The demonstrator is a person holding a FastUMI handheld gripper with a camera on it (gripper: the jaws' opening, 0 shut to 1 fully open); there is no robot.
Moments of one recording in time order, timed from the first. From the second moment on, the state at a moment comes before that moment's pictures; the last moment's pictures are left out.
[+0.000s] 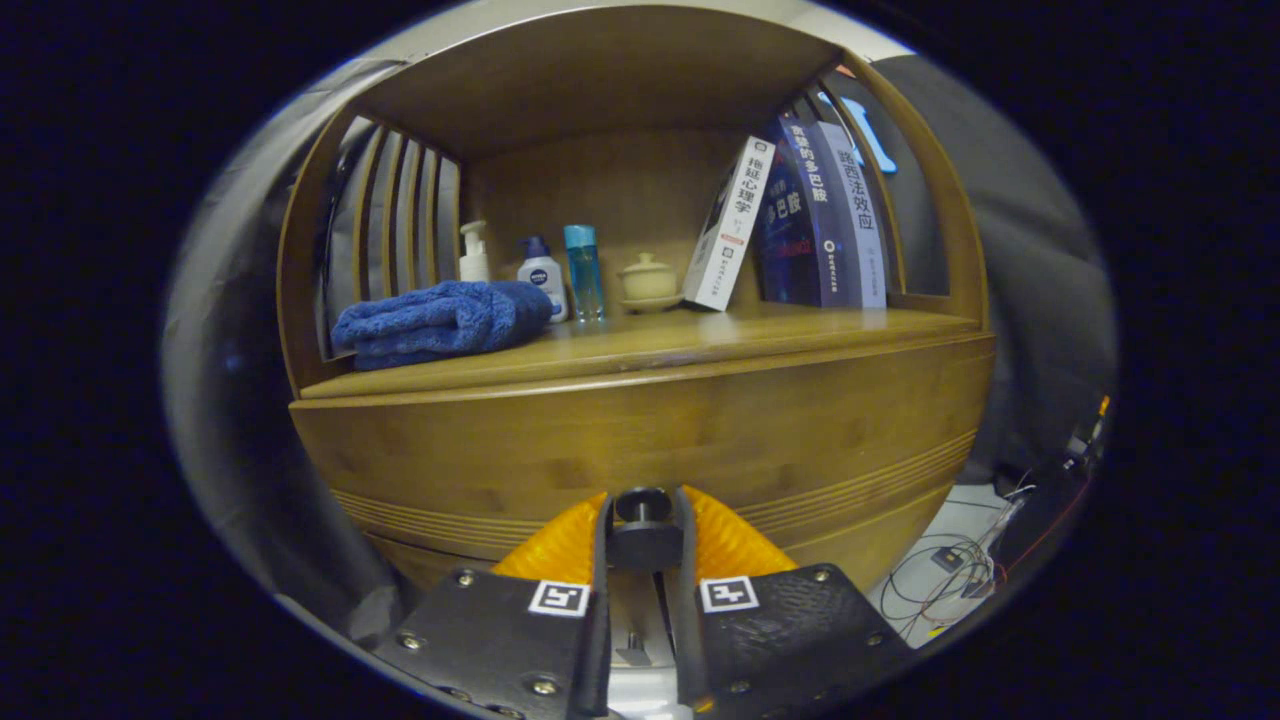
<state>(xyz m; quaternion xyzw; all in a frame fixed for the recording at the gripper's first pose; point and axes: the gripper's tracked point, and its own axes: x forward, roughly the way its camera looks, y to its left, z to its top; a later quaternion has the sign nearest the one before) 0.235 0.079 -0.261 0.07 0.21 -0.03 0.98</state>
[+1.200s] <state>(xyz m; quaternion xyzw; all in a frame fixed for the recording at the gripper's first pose) 0.128 0.078 -0.245 0.09 0.21 -0.03 0.97</state>
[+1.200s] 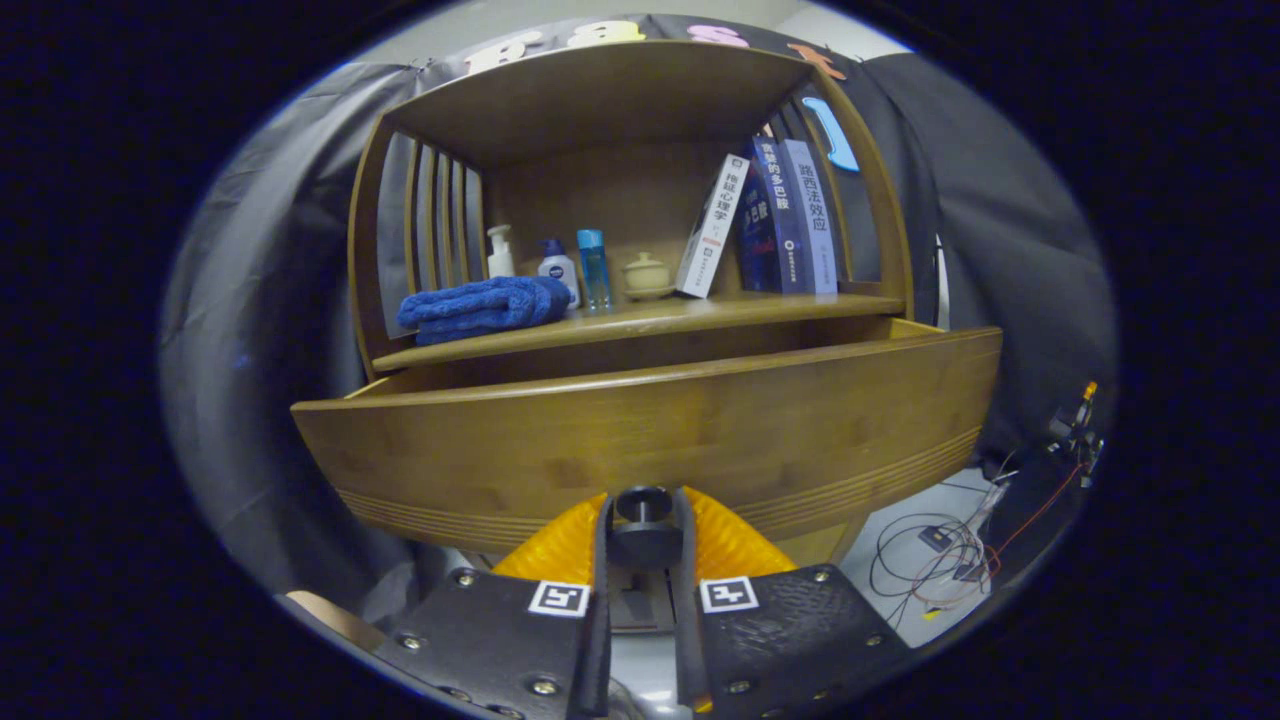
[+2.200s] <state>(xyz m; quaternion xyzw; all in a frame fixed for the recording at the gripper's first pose) 0.073 0.085 -0.241 0.08 0.24 0.00 0.97</state>
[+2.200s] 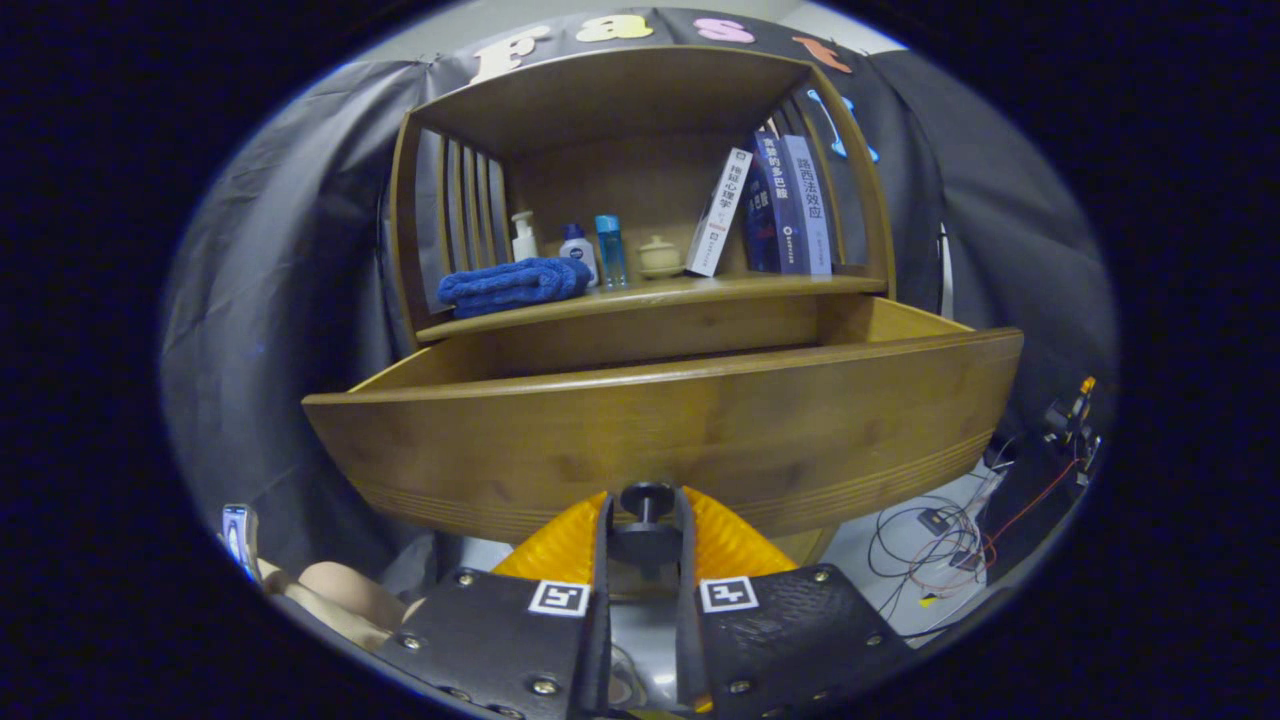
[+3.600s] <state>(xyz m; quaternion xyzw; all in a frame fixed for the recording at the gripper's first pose) 0.209 0.104 -0.148 0.03 0.27 0.09 0.96</state>
